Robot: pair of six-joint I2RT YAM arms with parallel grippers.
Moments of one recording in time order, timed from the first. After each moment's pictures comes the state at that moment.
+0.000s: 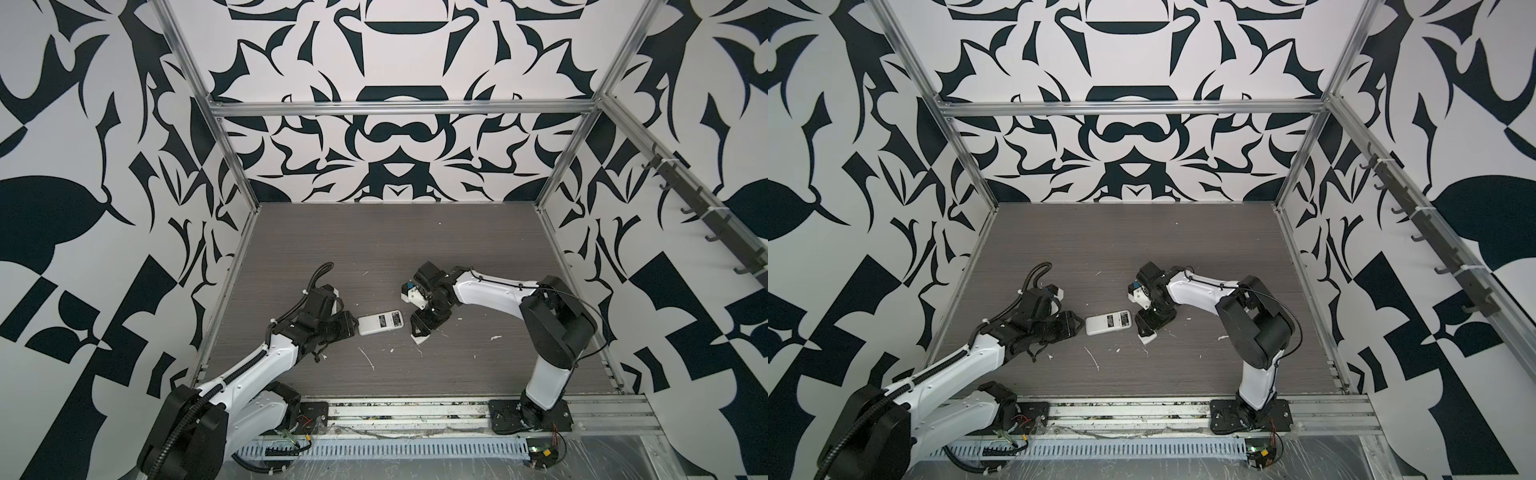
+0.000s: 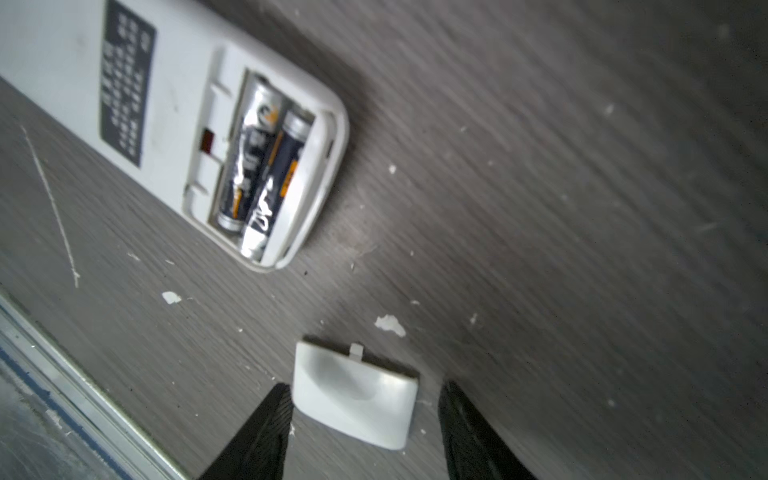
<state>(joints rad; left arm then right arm) -0.49 1.04 0.43 -0.31 0.22 -0.69 0.72 1.79 1.11 -0.74 -0.30 0.05</state>
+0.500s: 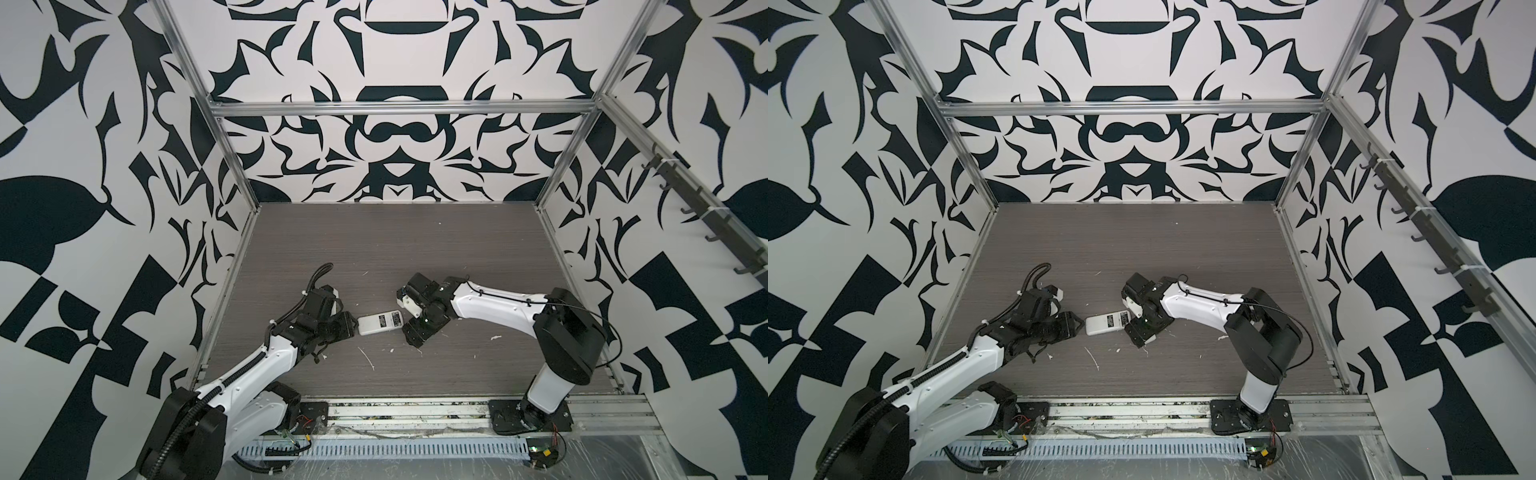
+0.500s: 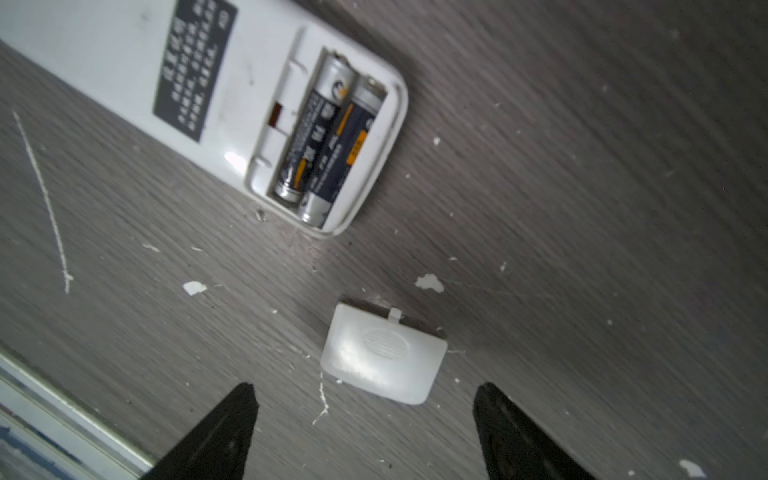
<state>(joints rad) -0.49 1.03 0.42 -0.31 0.22 -0.69 0.87 1.69 1.07 -0.74 -0.11 0.23</state>
